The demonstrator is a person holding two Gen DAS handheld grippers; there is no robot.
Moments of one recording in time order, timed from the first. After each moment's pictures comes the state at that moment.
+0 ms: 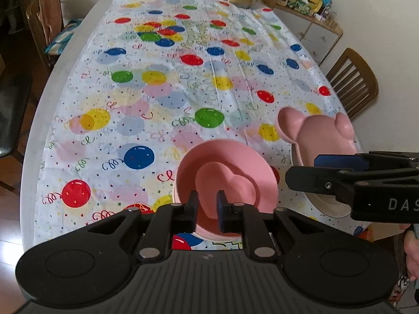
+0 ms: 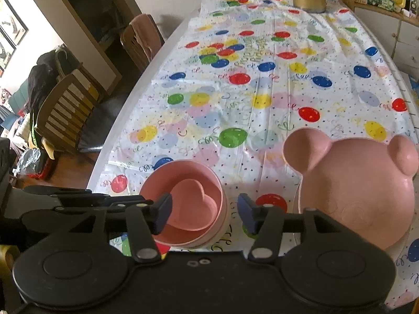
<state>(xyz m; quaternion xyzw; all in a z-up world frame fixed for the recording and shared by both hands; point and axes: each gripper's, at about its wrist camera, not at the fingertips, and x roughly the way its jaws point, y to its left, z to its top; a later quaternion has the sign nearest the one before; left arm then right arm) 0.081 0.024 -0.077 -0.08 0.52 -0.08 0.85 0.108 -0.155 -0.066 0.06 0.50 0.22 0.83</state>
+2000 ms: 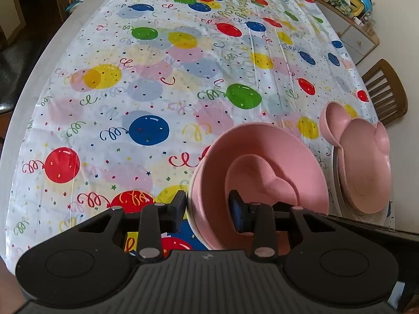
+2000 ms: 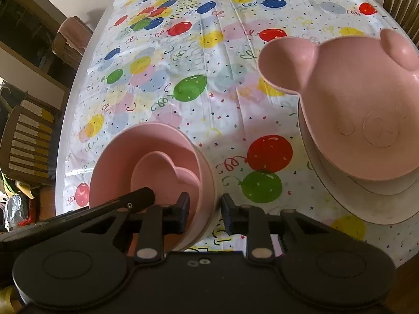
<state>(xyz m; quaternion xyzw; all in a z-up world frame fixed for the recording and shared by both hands) 0.107 0.029 -0.142 -0.14 0.56 -0.02 0.82 0.118 -0.135 -0.152 0.15 0.58 0.08 0.80</state>
